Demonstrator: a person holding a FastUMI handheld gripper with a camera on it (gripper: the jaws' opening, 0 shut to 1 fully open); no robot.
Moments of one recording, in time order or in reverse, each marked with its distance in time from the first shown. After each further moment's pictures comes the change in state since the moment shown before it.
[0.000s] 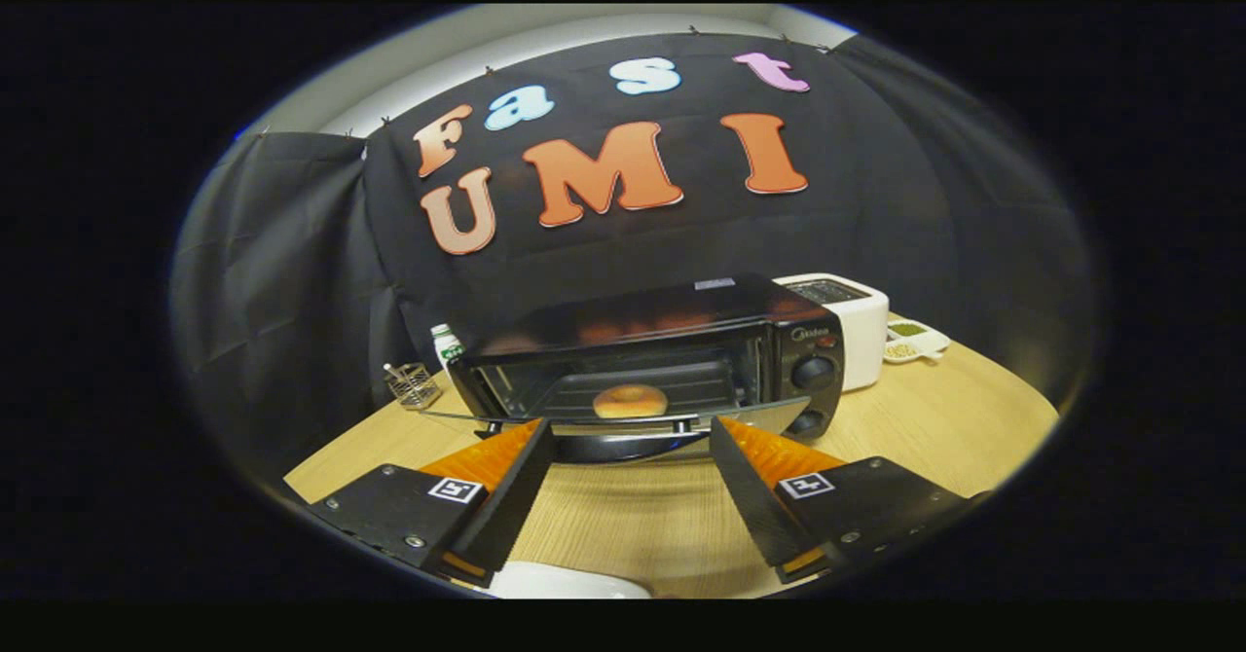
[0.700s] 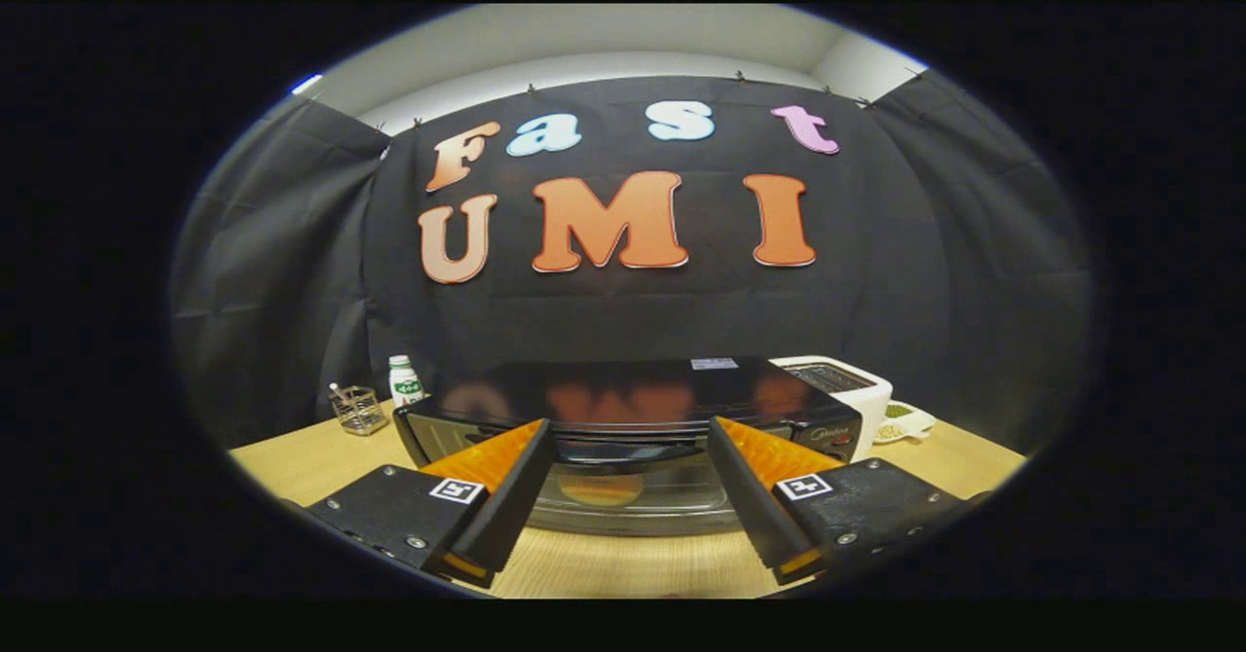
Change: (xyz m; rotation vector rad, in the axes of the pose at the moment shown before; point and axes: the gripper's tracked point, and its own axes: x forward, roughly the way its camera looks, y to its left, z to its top) arm 0.057 -0.002 0.049 -0.128 -0.217 -0.071
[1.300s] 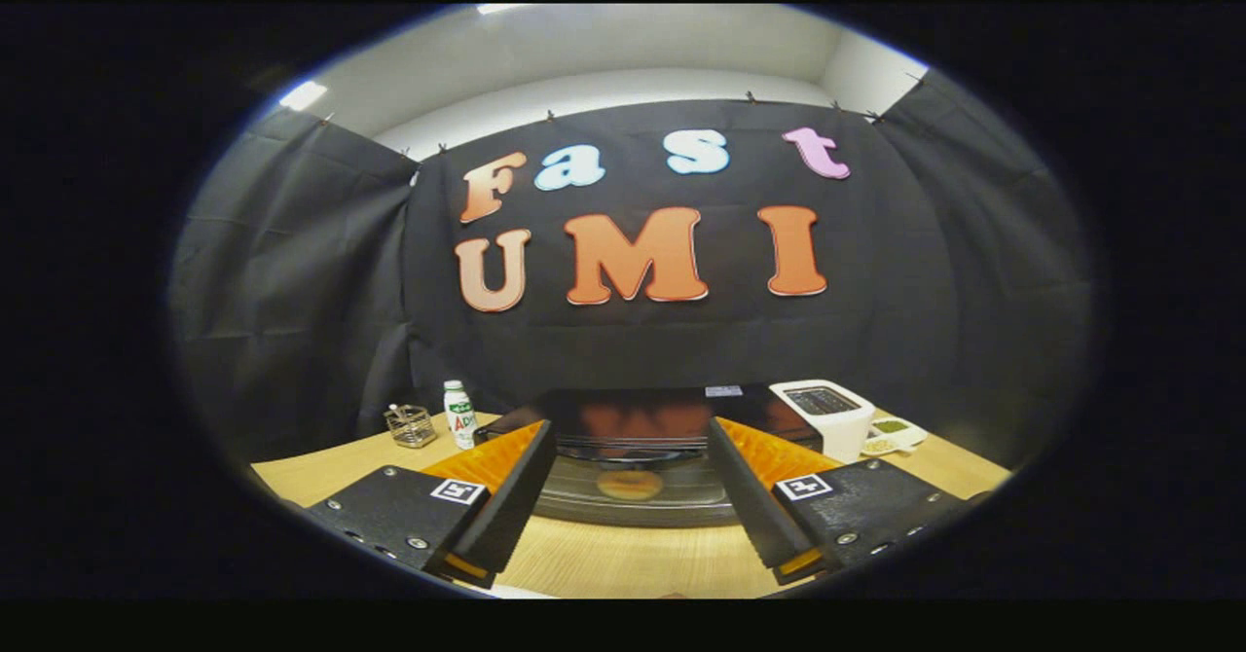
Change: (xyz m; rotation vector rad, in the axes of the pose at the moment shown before) arm -0.098 0.009 0.063 -0.018 -0.075 0.098
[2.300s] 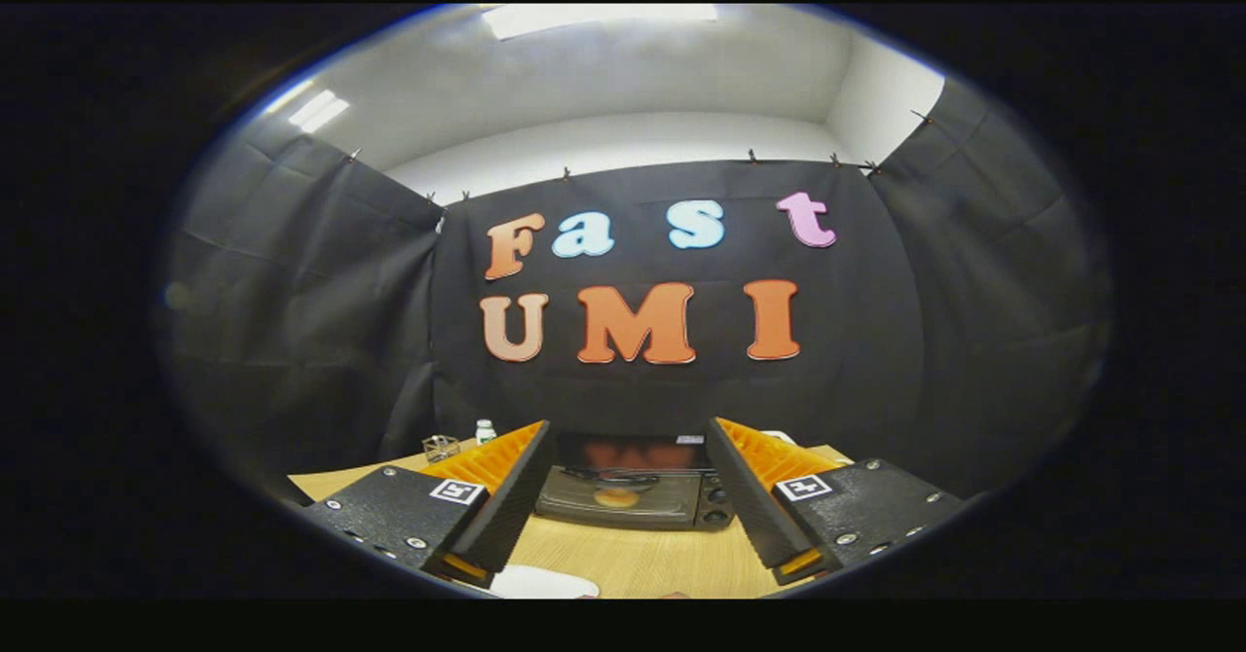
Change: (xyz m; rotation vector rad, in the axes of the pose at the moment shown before) arm -0.125 -0.026 0.106 -0.015 -0.130 0.009
